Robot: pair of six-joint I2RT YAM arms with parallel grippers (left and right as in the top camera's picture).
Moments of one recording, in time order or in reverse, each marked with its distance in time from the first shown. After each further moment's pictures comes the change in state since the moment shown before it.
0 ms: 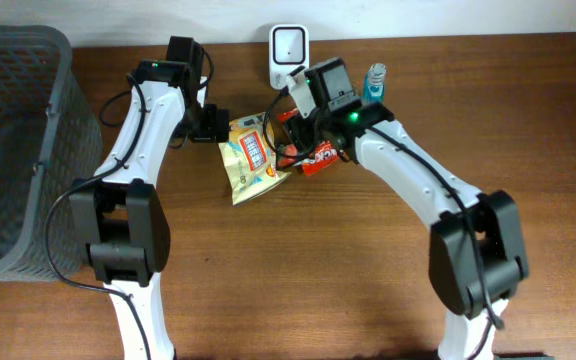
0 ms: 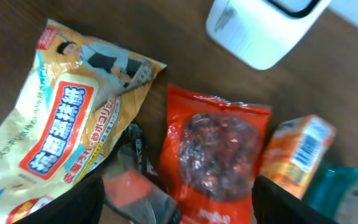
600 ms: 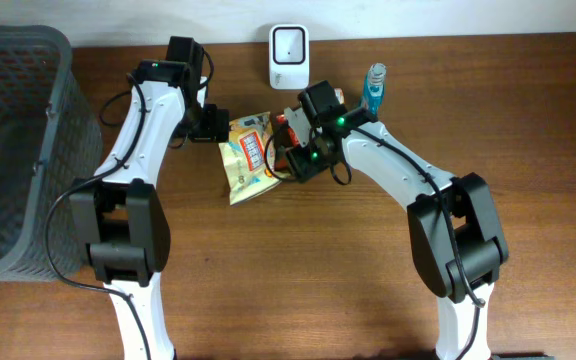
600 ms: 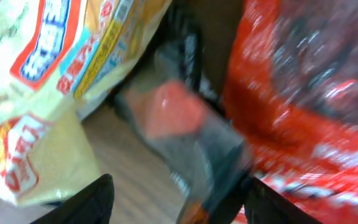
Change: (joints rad) left arm 0.000 0.000 0.000 0.000 0.000 0.000; right arm 0.009 0.097 0.001 -0.248 -0.150 0.101
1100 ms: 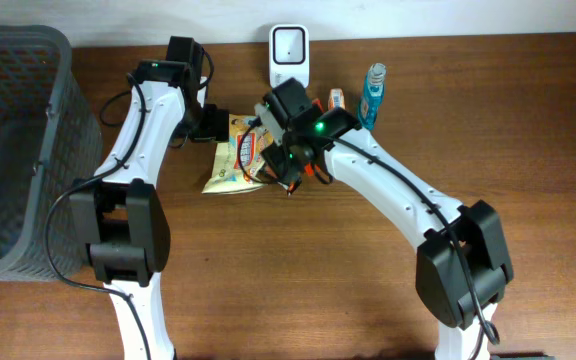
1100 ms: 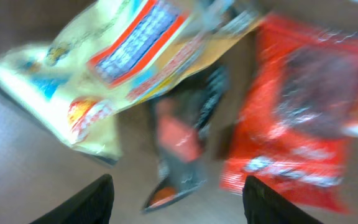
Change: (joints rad) left arm 0.000 0.000 0.000 0.000 0.000 0.000; right arm 0.134 -0.107 0.104 -0.072 0.218 0.005
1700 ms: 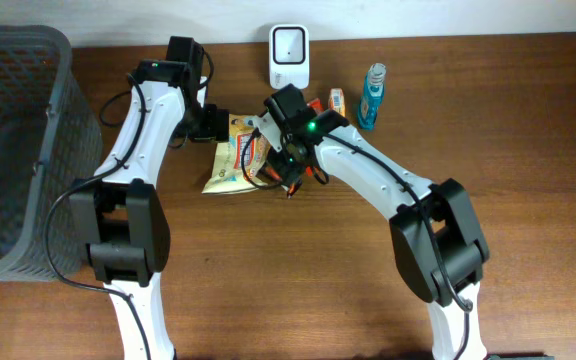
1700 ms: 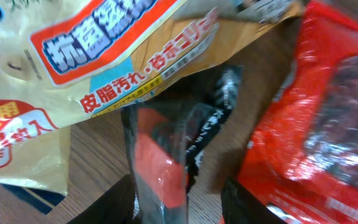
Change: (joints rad) left arm 0.000 0.000 0.000 0.000 0.000 0.000; right arm -0.025 0.146 0.002 0.051 -0.068 -0.130
